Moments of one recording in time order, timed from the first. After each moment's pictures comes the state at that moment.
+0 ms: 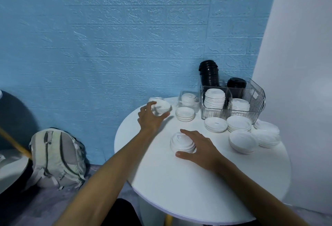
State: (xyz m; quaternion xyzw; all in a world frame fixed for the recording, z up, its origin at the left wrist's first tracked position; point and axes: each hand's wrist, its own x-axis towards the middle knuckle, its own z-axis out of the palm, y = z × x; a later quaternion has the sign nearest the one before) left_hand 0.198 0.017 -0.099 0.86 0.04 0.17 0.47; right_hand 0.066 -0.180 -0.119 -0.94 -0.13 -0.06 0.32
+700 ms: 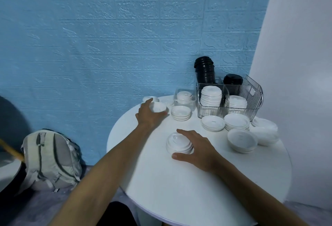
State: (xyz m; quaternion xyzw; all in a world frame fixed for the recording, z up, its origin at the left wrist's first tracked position) left_hand 0.225 0.010 -0.099 0.87 0.02 0.15 0.46; right_hand 0.068 -0.185 -0.119 -0.94 -0.13 -0.05 0.32
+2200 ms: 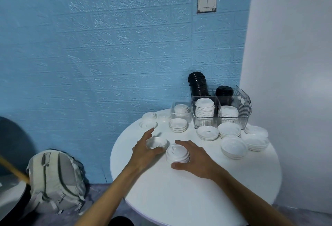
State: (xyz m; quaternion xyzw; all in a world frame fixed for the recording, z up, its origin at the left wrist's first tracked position) left_hand 0.105 0.037 -0.099 0.84 -0.11 0.06 0.53; right_hand 0.066 -0.188 -0.118 -0.92 -0.13 -0.05 0.37
